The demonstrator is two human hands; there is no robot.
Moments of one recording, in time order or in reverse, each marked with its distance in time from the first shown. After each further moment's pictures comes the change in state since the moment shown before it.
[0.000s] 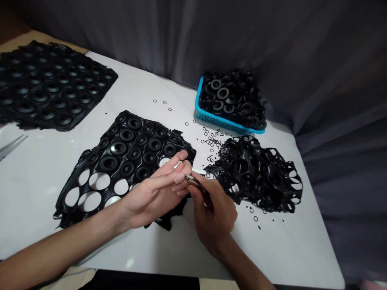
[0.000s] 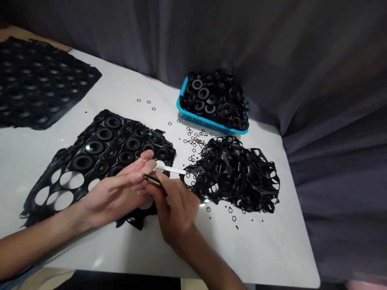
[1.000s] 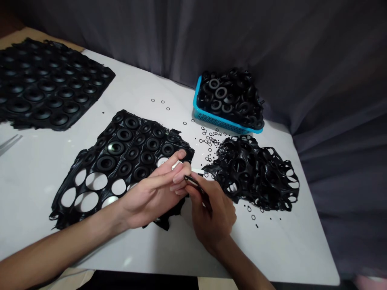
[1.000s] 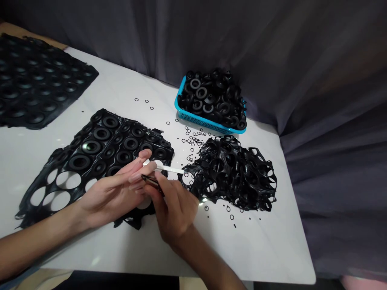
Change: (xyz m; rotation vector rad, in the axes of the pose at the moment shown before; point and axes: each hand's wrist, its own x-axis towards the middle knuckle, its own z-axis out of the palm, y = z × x) left_hand 0.000 0.000 -0.001 -0.040 -0.033 -0.025; right_hand 0.000 -0.002 -0.002 -0.059 0.018 -0.047
